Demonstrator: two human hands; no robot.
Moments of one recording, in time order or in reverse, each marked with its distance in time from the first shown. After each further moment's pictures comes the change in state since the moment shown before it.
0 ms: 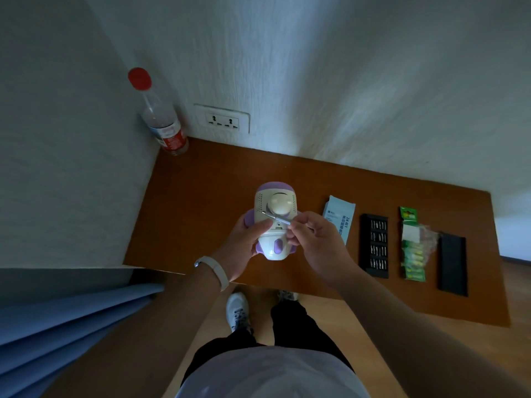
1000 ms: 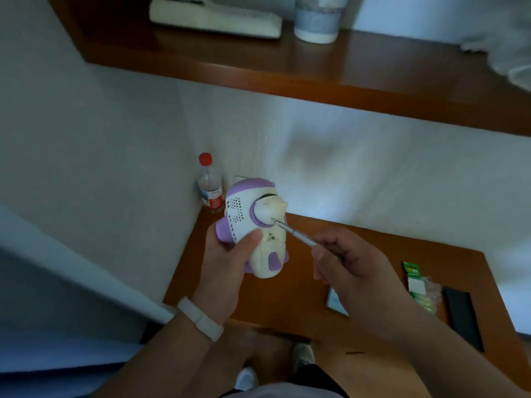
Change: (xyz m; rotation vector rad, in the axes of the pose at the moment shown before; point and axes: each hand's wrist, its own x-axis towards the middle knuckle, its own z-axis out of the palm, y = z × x) left_hand -0.139 0.105 0.006 -0.078 0.268 0.595; right_hand -0.130 -0.135 -0.008 -0.283 -0.030 -0.557
